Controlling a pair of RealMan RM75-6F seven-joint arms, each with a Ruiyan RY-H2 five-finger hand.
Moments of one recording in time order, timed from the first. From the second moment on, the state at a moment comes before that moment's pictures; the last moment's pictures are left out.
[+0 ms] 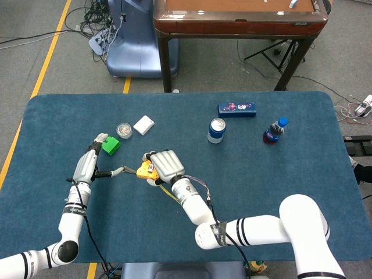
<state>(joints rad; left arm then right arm) -0.56 -1.47 -0.34 -1.64 0.86 1.11 0.02 1.27 -1.77 0.36 -1.55 -0.40 1.02 -0.68</state>
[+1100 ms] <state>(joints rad) -0.57 -1.40 -0.33 -1.66 0.85 1.01 -0.03 1.27 -1.78 0.37 -1.51 -0.41 1.00 -0.65</state>
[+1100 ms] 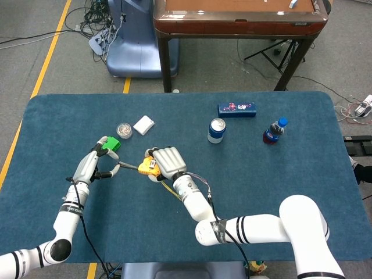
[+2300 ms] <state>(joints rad) -0.56 -1.41 -0.31 -1.63 0.86 1.02 -0.07 1.25 -1.77 0.36 -1.51 -0.44 1.00 -0.64</state>
